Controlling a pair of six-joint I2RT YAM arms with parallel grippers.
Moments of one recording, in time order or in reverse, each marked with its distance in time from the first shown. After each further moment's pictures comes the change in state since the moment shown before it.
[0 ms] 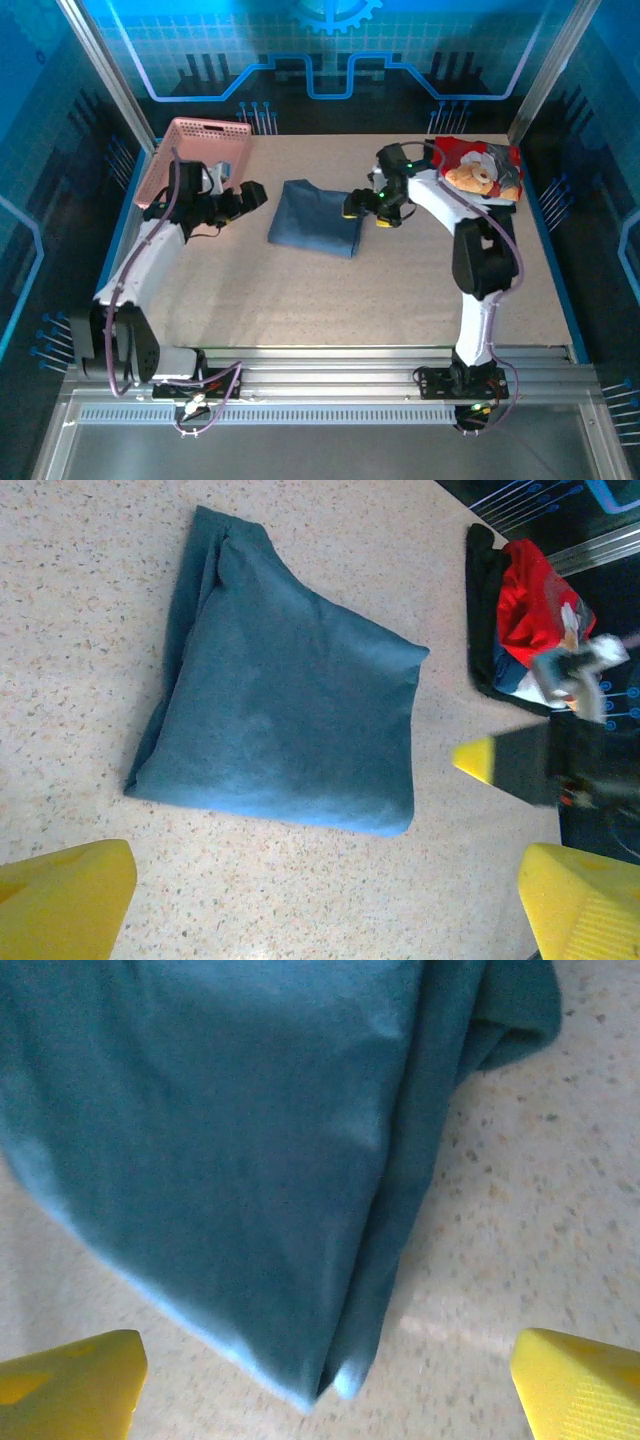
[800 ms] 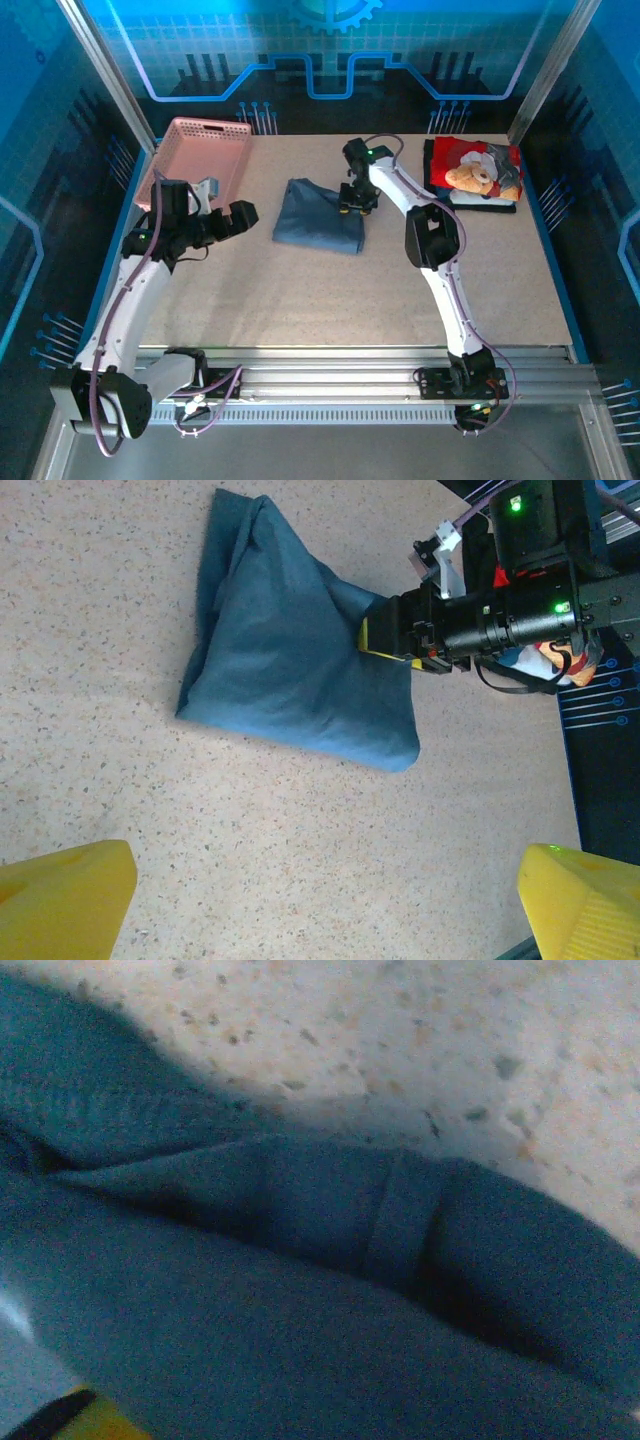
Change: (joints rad) left arm 0.001 -0.253 -0.075 -0.169 -0.049 0.034; right arm 0.064 0.552 0.722 -0.312 0.212 0.030
